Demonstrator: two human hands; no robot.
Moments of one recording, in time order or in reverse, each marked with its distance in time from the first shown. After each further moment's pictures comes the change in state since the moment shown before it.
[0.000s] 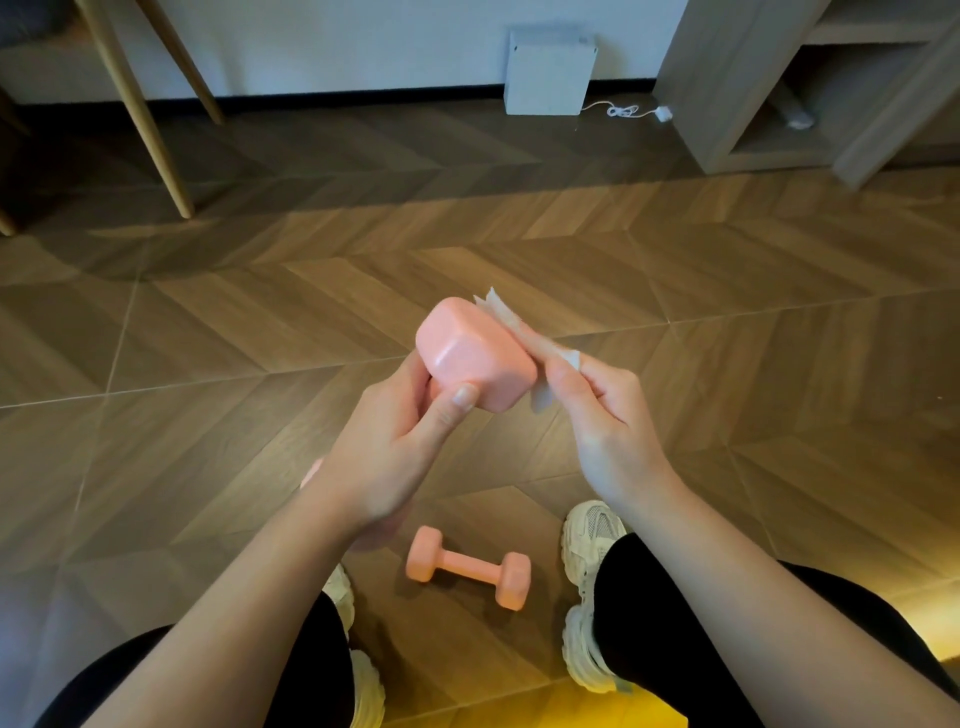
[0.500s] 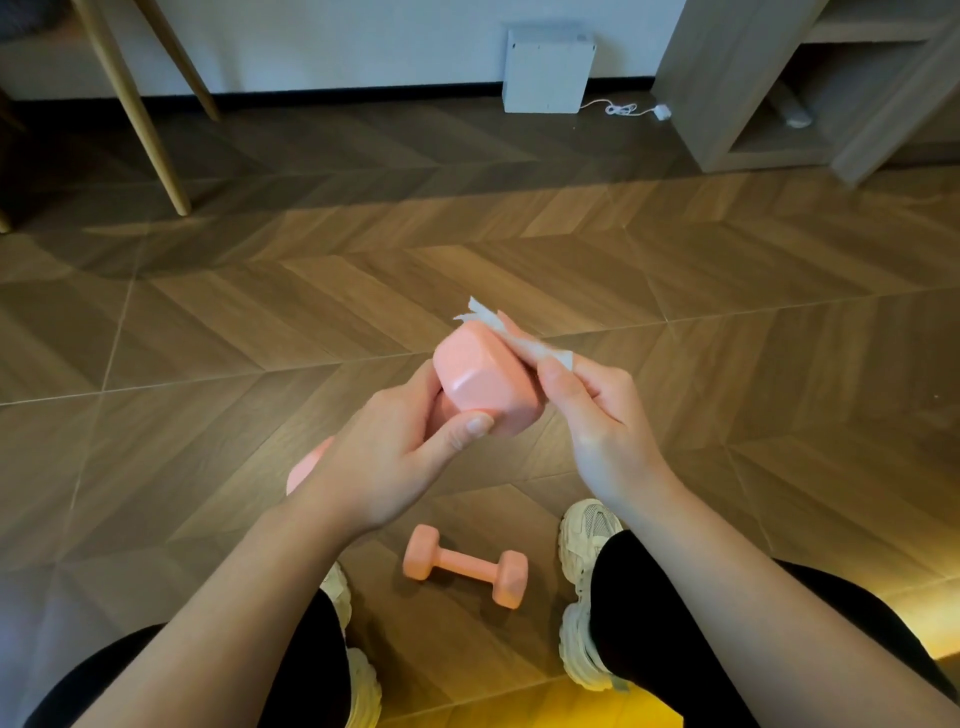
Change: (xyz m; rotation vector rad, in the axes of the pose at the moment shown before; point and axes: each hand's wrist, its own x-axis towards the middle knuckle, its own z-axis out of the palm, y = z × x) left_hand 0.000 -0.006 -0.003 0.342 -0.115 0.064; right_hand 0.003 -0.005 -0.001 0.080 -0.105 -0.041
